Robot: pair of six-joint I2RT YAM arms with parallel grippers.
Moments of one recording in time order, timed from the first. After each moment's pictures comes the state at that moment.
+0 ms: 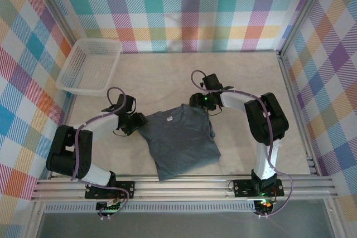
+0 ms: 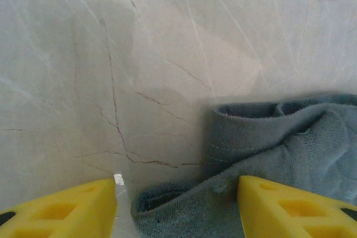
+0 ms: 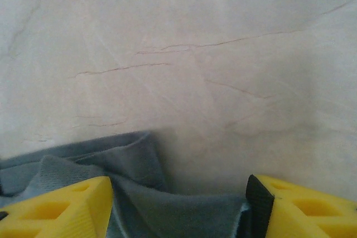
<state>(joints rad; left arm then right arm) -0.24 1.49 0.72 -0.41 0.16 -0.79 0.47 1.94 1.21 -0.30 -0.25 0.51</state>
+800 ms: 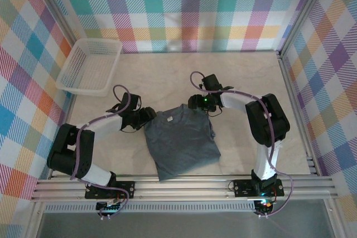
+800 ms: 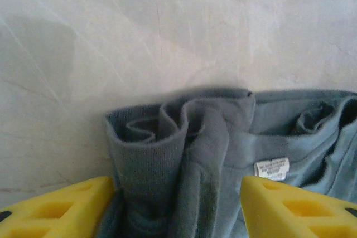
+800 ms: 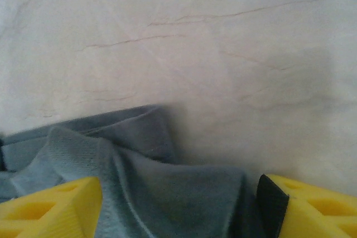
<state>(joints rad) -0.30 1.50 0.73 -0.23 0.24 -0.84 0.47 1.91 1.20 -0.35 -0.23 0.49</state>
